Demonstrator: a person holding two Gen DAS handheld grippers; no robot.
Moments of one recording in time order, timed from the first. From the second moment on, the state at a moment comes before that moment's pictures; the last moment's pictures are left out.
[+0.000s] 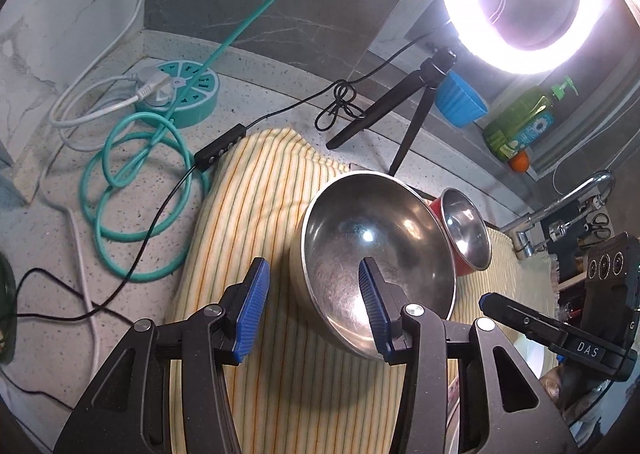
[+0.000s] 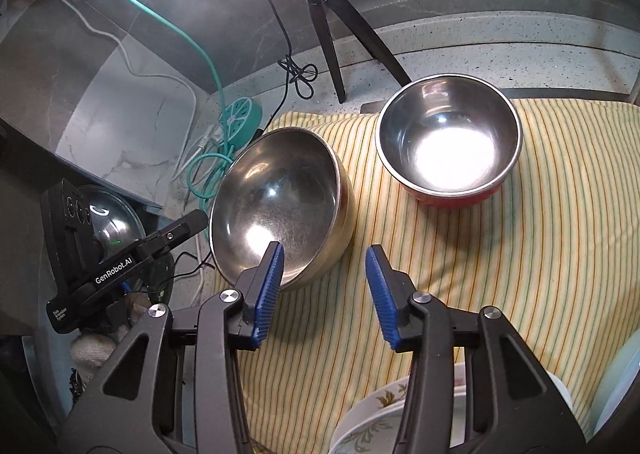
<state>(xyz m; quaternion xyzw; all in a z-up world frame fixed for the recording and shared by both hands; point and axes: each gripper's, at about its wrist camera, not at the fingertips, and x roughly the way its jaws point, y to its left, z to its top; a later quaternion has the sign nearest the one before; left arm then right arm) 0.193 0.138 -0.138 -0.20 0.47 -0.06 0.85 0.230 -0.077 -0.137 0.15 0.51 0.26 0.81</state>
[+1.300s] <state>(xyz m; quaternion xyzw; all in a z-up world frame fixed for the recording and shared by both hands) 0.195 0.133 -0.154 -0.20 0.49 -0.07 0.85 0.242 -0.049 -0.150 0.10 0.54 0.27 0.80</state>
